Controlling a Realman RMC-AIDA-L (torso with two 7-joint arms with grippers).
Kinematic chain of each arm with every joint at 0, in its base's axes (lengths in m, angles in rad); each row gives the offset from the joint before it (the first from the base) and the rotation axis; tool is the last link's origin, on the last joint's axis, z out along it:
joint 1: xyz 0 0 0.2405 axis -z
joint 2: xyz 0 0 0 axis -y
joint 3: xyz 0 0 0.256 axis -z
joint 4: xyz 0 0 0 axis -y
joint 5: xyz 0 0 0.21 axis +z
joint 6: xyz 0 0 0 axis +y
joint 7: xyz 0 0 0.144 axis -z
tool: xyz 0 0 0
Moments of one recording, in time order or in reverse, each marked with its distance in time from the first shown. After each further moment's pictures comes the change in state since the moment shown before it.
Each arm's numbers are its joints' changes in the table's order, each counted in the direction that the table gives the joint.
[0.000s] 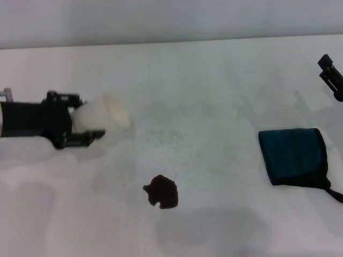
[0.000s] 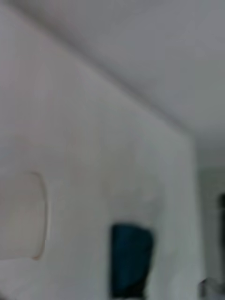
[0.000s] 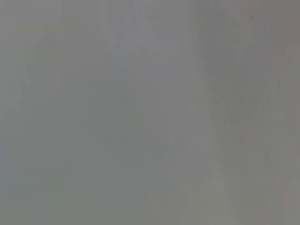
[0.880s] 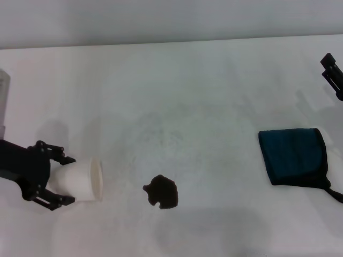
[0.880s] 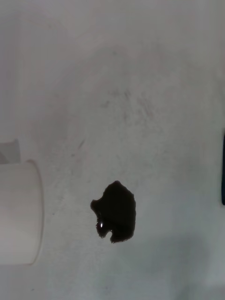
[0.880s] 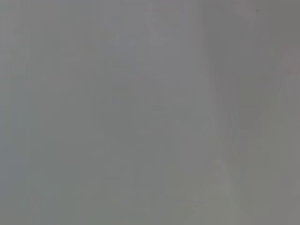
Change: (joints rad) left arm 0.091 0.003 0.000 0.058 0.452 0.030 0.045; right arm 0.001 -0.002 -0.010 -0.009 0.009 0.006 -0.007
